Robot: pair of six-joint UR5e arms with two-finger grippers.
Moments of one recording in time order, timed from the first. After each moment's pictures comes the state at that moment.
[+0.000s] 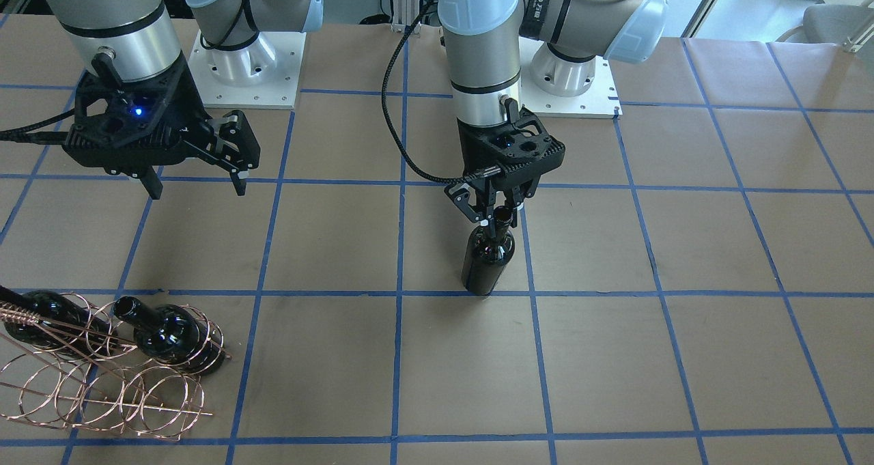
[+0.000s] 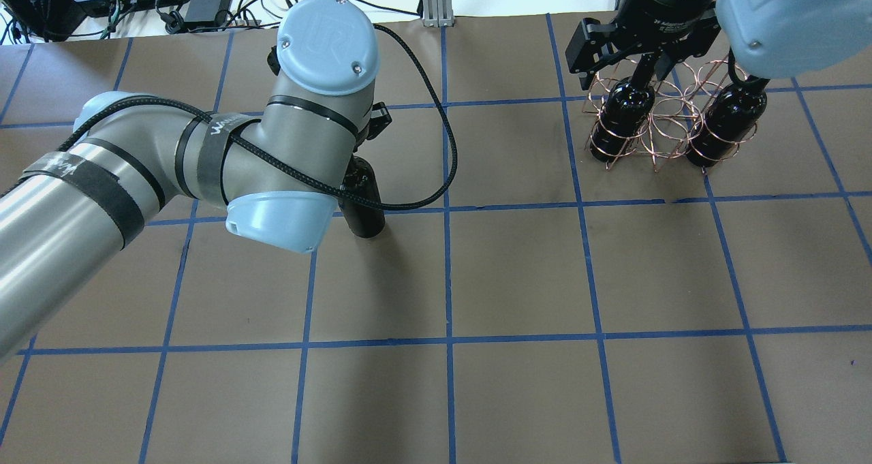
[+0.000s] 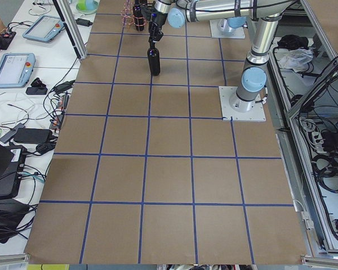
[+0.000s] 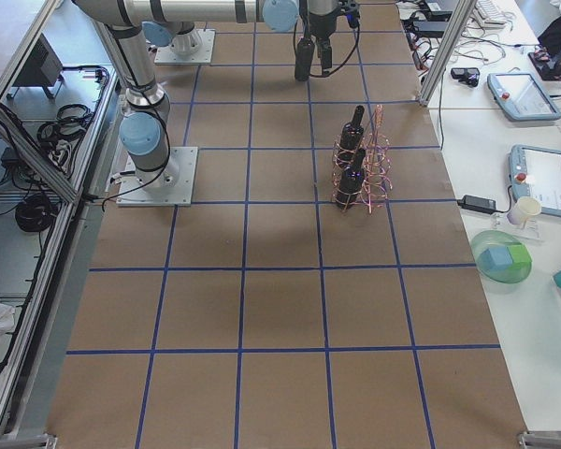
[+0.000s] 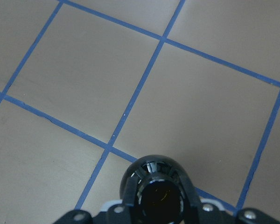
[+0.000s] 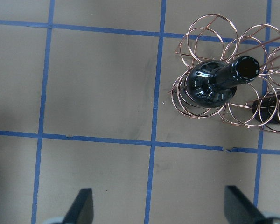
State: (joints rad) left arm -1.90 -1.71 -1.77 -0.98 1.88 -0.74; right arm 1.60 -1.50 1.51 -1.75 -1.58 -0.06
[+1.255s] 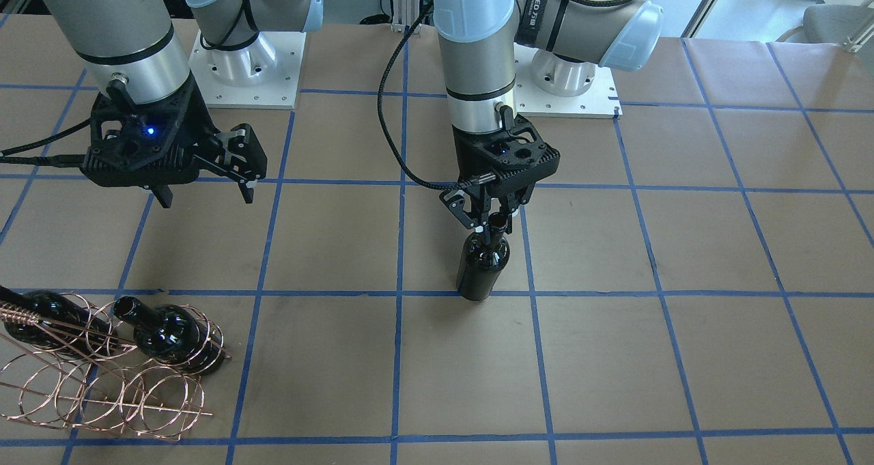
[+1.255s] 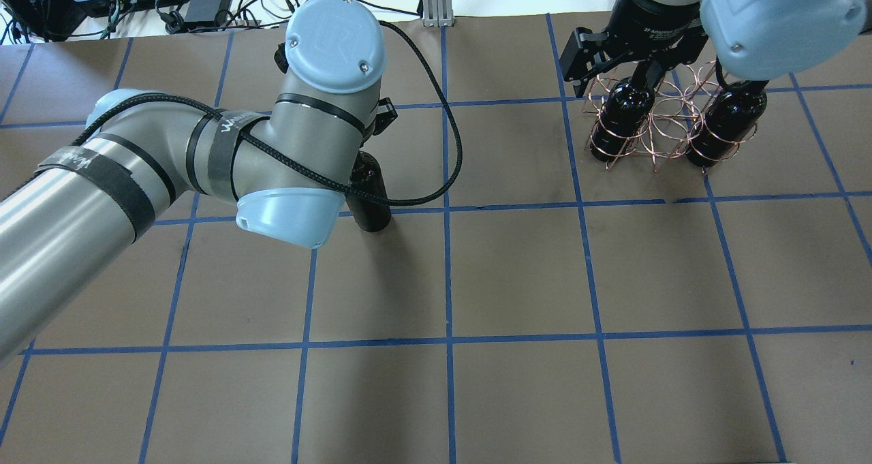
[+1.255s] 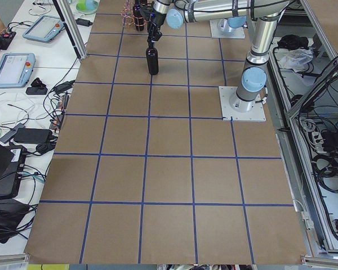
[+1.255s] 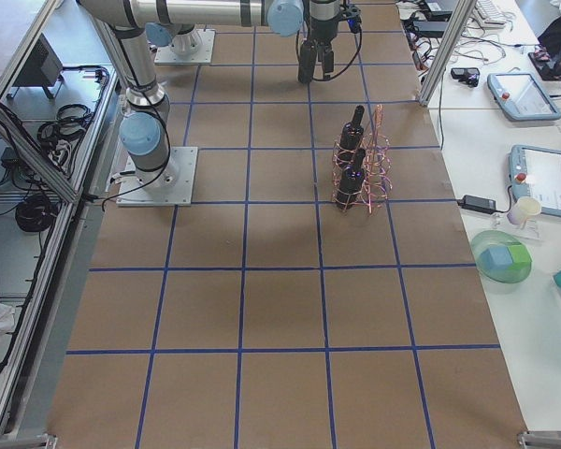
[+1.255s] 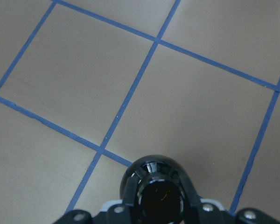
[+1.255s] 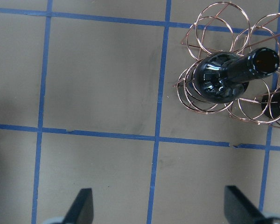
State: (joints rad) left arm -1.90 -1.73 -1.77 -0.96 1.88 -0.75; right arm 1.61 -1.47 1.52 -1.74 -1.58 -0.06
